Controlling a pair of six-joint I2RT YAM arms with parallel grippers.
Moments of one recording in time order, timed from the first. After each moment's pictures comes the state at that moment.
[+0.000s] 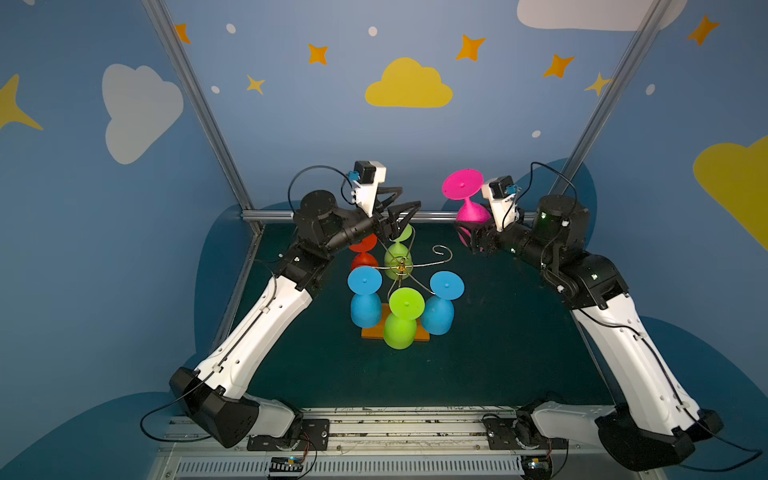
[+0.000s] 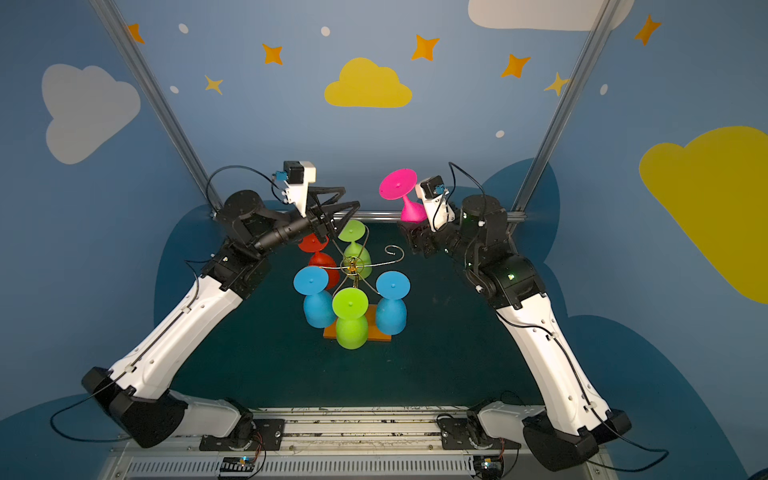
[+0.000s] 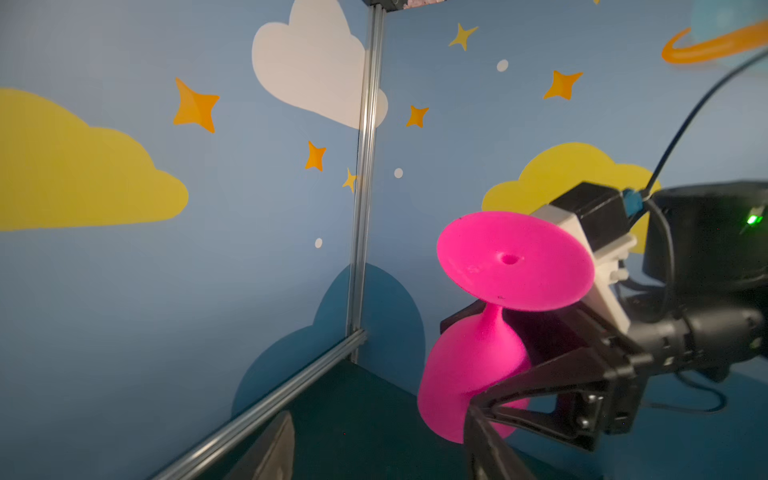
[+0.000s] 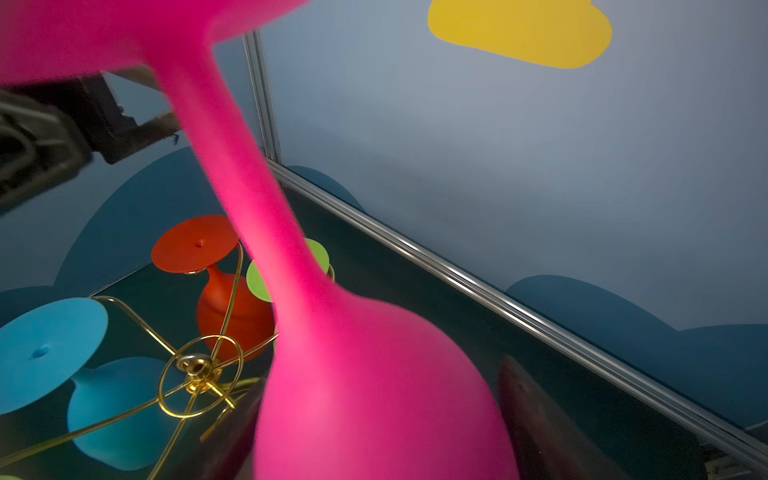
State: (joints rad) left arm -0.55 1.40 1.52 0.08 0.42 -0.02; right arm 0.52 1.27 1.71 -0.70 -0.13 -0.12
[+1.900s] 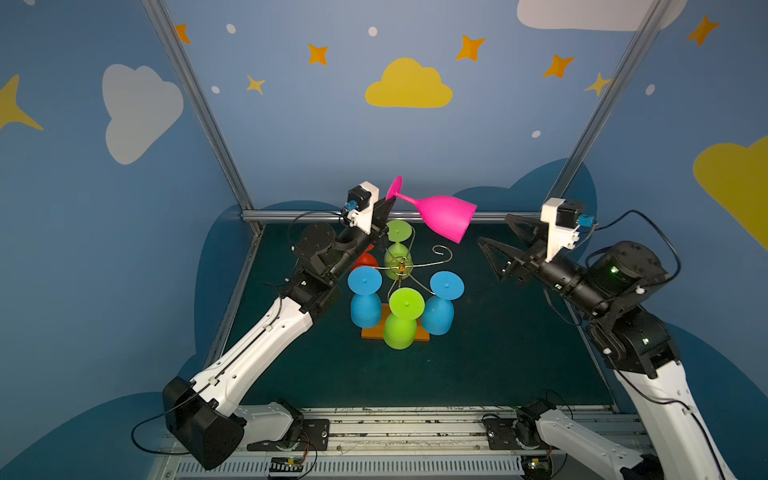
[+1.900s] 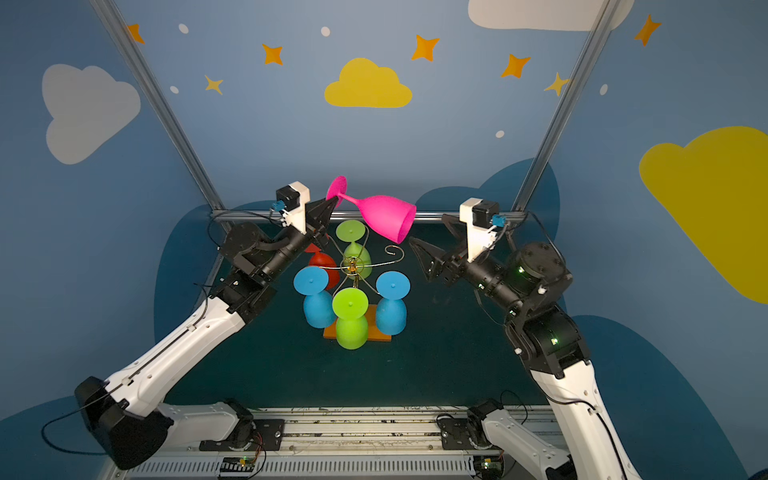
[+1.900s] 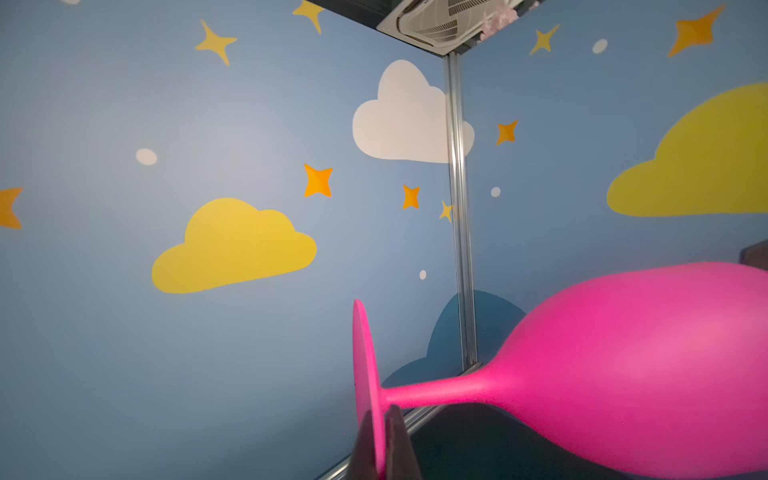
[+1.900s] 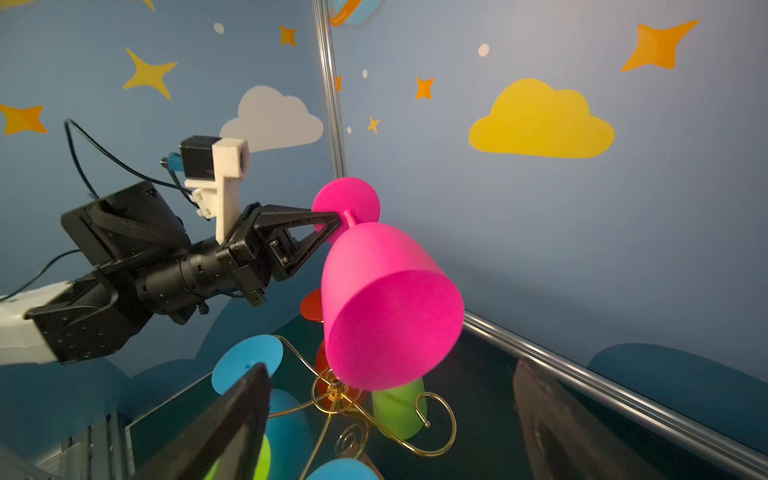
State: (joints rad) left arm -0.55 1.28 1.28 0.30 0.11 -0.01; right arm 0.43 0.90 1.41 -0.39 -0.36 0.13
